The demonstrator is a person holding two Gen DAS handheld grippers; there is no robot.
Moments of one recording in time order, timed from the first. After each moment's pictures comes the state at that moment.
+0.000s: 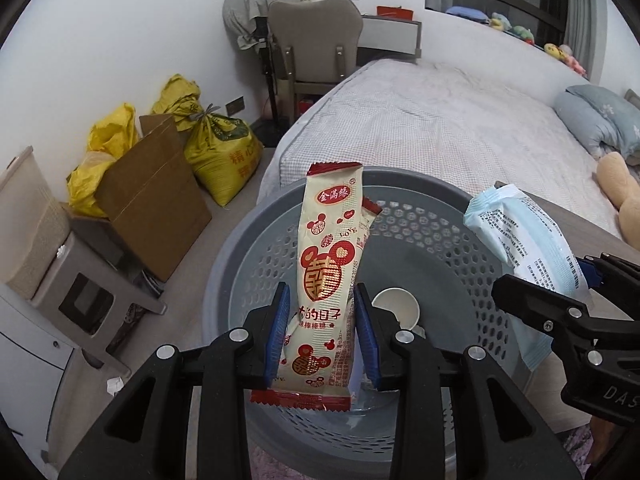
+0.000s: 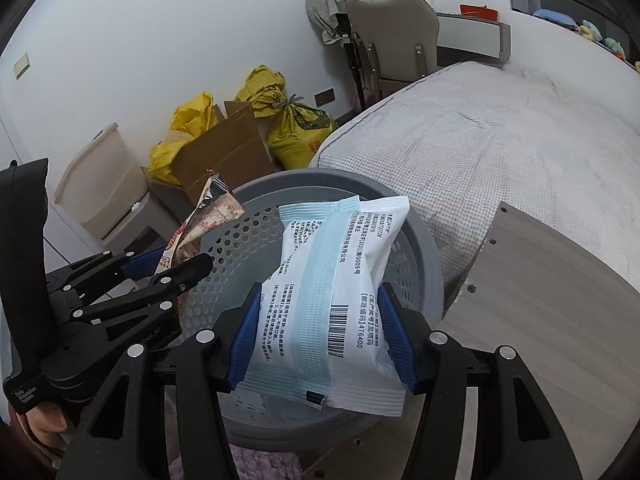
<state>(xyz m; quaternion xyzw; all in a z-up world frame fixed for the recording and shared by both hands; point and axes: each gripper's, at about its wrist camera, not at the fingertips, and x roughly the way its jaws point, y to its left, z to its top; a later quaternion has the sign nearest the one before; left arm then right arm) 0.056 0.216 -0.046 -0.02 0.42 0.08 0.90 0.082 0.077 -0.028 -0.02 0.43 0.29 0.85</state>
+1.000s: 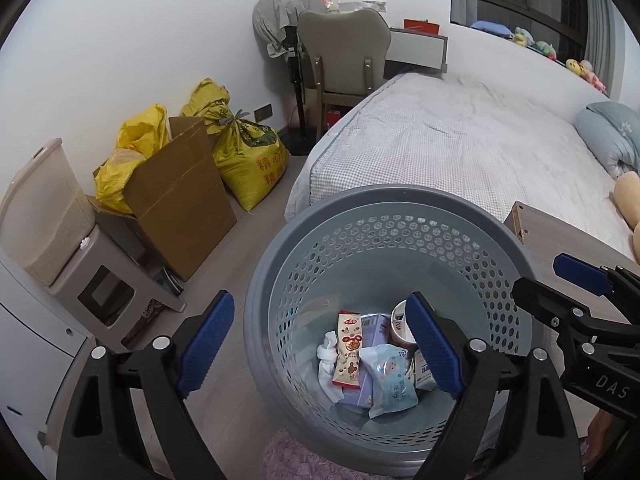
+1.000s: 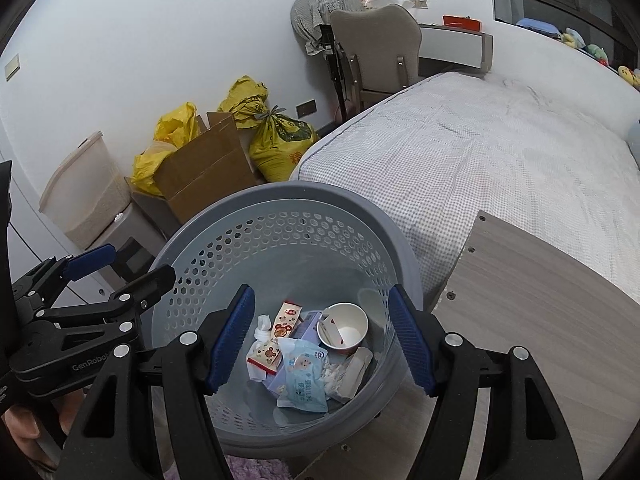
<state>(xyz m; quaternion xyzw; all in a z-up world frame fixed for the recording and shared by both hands) 0.040 0.223 -0.031 -0.02 0.40 0.13 0.91 0.078 0.068 -0.025 -0.02 0.41 0.26 0.87</state>
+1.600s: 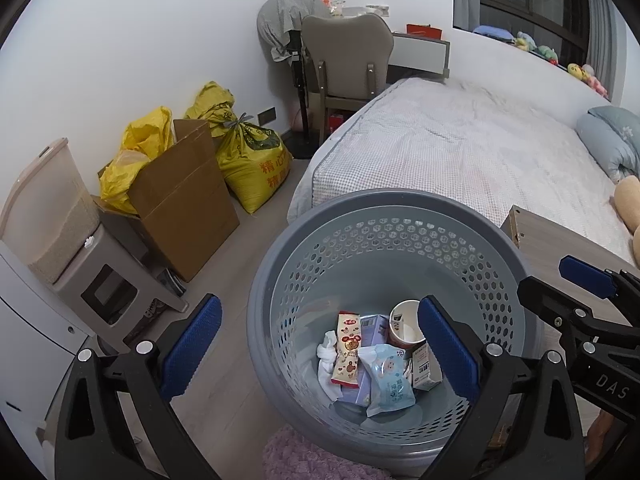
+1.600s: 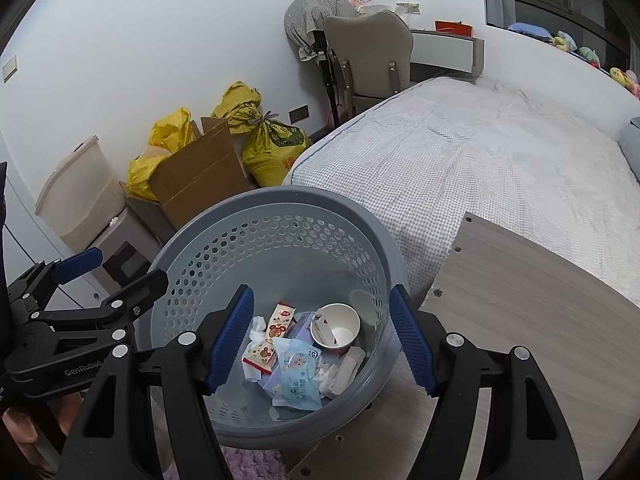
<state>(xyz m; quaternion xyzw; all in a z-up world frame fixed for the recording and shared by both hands) 0.035 0.220 -0.024 -0.02 0.40 0.13 0.91 0.072 0.059 -0.020 -0.02 0.41 0.24 0.88</state>
